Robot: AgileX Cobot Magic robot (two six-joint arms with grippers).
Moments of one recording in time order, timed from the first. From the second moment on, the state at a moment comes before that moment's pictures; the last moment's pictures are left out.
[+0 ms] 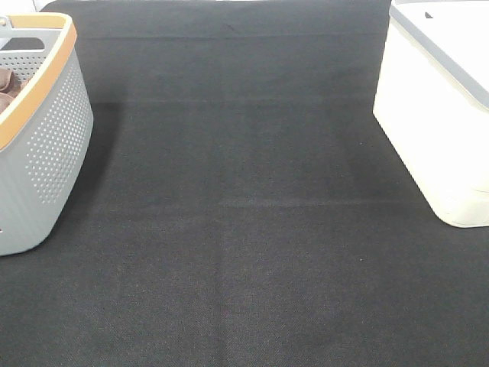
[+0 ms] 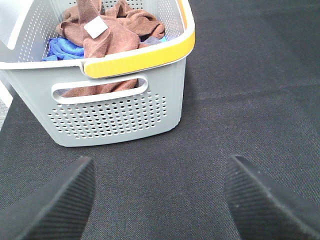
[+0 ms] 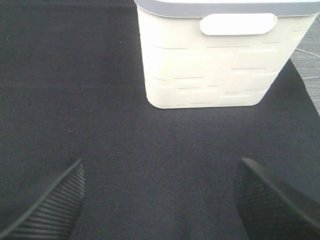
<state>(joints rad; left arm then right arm) -0.02 0.00 -0.51 -0.05 1.05 0.07 0.02 -0.01 -0.50 0.00 1.07 -0.01</state>
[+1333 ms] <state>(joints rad) -0.02 0.00 -0.51 -0.05 1.05 0.07 0.02 -0.01 -0.50 0.00 1.07 -0.01</state>
